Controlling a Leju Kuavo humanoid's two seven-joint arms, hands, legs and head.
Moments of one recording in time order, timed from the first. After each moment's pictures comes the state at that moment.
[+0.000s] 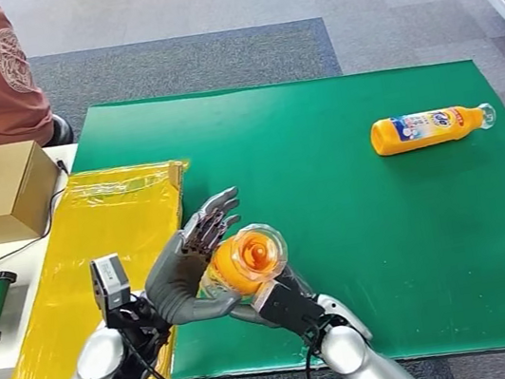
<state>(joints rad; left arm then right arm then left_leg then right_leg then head) -0.17 0.05 -0.62 -1.67 0.27 -0.39 -0.23 -0.22 0.13 0.58 -1.19 0.40 -0.17 -0.36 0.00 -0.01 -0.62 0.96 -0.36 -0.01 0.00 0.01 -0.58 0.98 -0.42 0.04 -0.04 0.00</state>
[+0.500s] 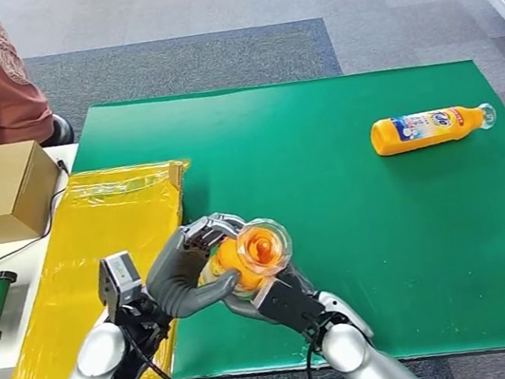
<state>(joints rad) -0.20 0.07 -0.63 -1.66 0.19 -0.36 -0.20 -0.23 0.13 0.57 -1.19 0.42 -0.19 -0.34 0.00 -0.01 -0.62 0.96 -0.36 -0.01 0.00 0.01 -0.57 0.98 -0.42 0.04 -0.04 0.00</state>
